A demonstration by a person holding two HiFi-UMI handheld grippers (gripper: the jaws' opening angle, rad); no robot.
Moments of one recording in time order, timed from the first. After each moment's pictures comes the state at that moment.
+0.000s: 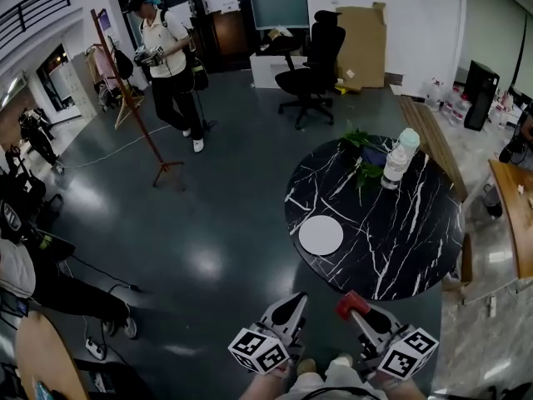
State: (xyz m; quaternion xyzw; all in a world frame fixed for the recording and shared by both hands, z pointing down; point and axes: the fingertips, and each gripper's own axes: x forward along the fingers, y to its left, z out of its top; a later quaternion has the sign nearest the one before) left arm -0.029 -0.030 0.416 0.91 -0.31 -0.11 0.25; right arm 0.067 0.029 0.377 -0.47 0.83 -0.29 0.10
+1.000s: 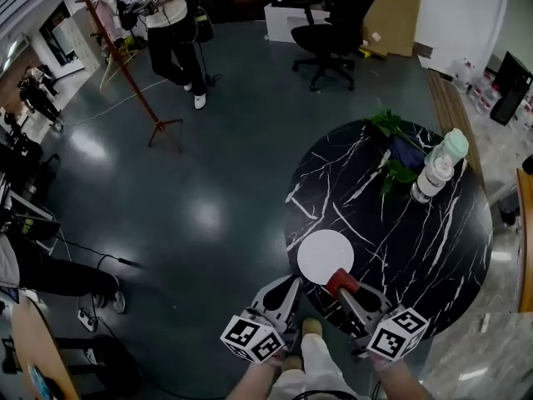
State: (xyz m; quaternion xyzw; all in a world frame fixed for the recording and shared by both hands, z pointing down) left arm -0.007 -0.214 0.498 0.88 -0.39 -0.09 0.26; right arm 0.093 -0.184 0.484 -0.43 0.83 -0.35 0.04
